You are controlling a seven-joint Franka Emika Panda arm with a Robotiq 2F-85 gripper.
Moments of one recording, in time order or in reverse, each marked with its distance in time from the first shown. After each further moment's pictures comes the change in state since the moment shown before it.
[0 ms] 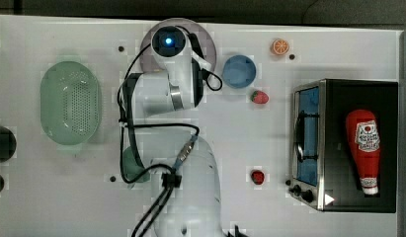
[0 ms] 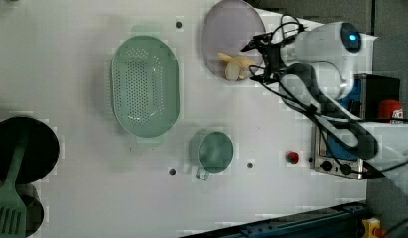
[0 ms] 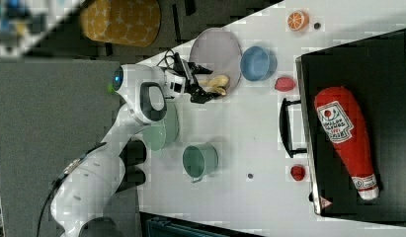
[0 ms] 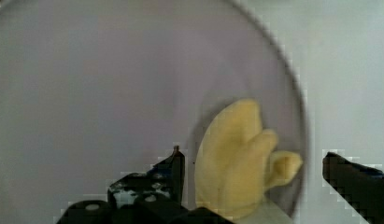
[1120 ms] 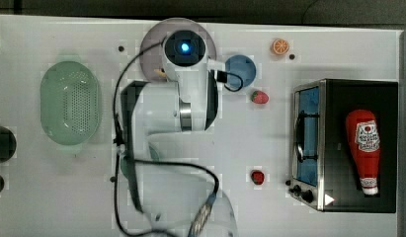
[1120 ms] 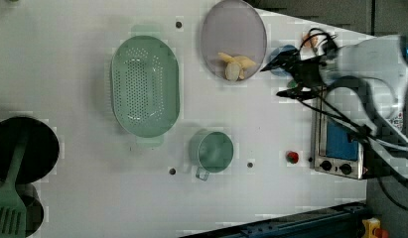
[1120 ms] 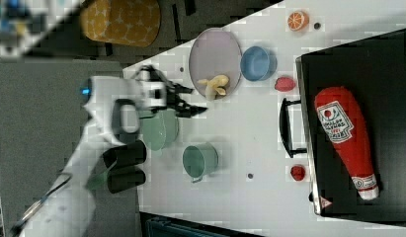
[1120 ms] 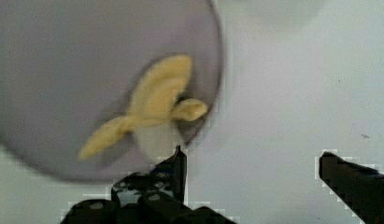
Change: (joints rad) arm -0.054 -0.314 0.012 -0.235 0.113 -0.126 -0.445
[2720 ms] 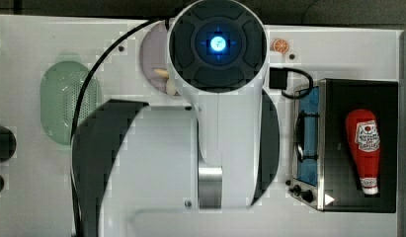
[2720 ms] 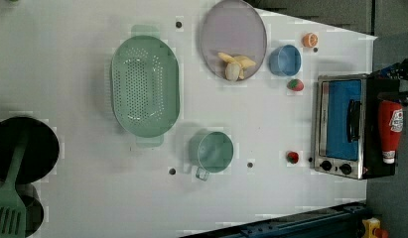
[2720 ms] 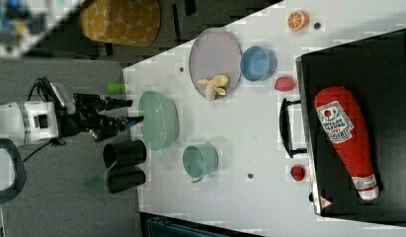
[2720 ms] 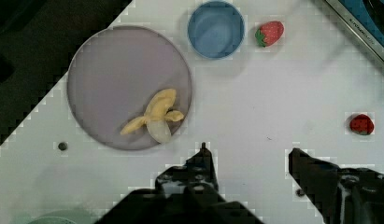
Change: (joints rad) arm -0.022 -0.469 -0.049 0.134 -0.036 -0.479 -0.107
